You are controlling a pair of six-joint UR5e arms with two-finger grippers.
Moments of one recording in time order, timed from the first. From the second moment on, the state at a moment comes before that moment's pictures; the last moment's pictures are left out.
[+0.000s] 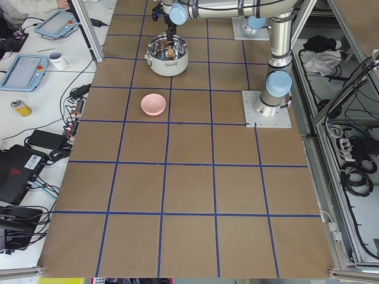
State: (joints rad) left arm -1.80 -1.81 -1.52 -1.36 1.54 -0.11; right arm 1.46 -1.40 1.42 -1.56 -1.49 -0.33
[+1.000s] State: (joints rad) left arm -1.60 -1.54 -1.52 -1.57 1.68 0.05; right arm 1.81 -1.26 1.36 -1.69 -1.46 -0.11
